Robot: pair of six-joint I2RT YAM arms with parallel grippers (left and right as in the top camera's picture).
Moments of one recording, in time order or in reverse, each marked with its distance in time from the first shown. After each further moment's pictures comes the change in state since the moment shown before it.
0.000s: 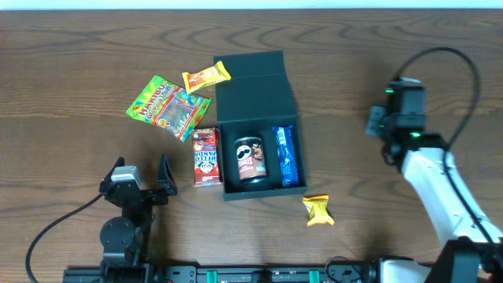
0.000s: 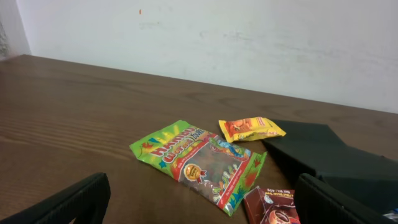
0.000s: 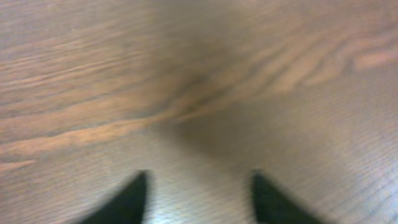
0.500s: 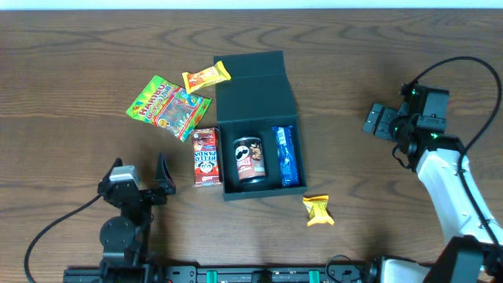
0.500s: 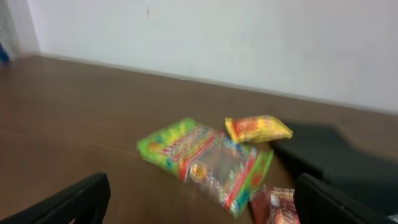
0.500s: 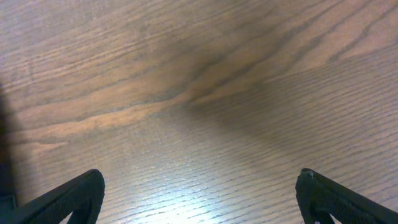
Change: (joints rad) left arm 0.000 0.003 0.042 -0.079 -0.029 0.000; right arm -0.099 -0.001 0.000 -0.034 -0.213 0.004
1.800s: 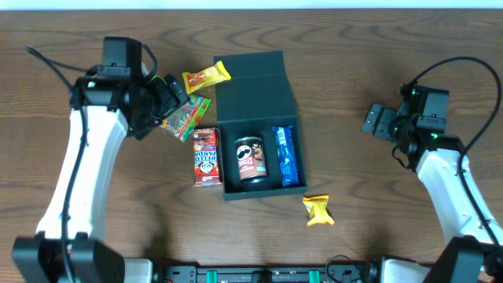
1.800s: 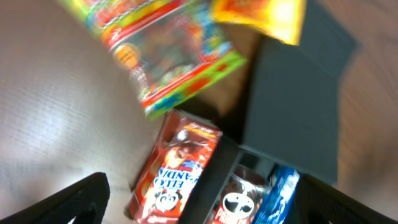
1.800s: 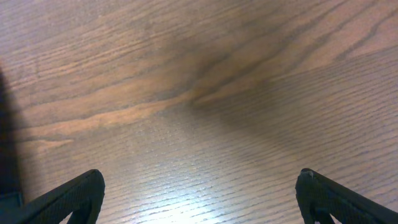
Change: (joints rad) left arm 0.000 1.547 1.348 -0.869 0.294 -0.567; right arm 0.000 0.000 0.000 -0.002 -0.015 0.000
